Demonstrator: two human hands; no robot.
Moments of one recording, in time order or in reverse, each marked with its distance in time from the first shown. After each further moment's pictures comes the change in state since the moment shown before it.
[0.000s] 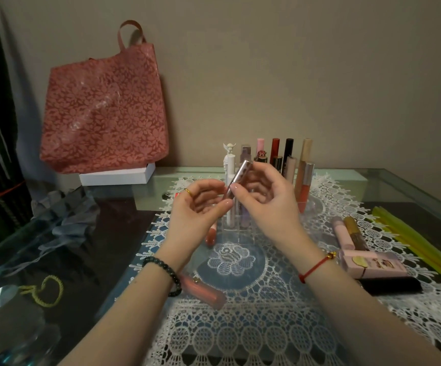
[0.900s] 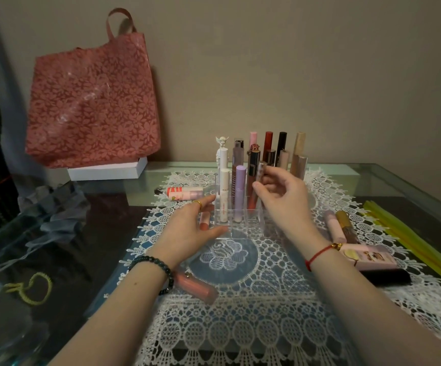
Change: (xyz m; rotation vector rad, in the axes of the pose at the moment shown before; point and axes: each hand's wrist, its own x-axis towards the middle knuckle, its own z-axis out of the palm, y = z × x) left_hand -0.002 -0.023 -0.012 0.843 -0.252 -0.081; right_hand 0.010 0.028 -0.031 -0.267 0.161 0.094
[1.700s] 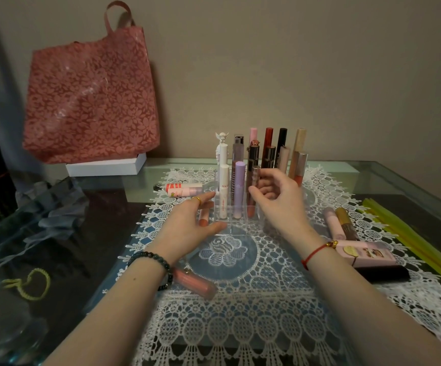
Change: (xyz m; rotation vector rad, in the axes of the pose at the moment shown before) left_hand -0.002 0.005 -0.002 0.016 -0.020 0.006; right_hand -0.001 0.012 0.004 -0.088 -0.050 -0.015
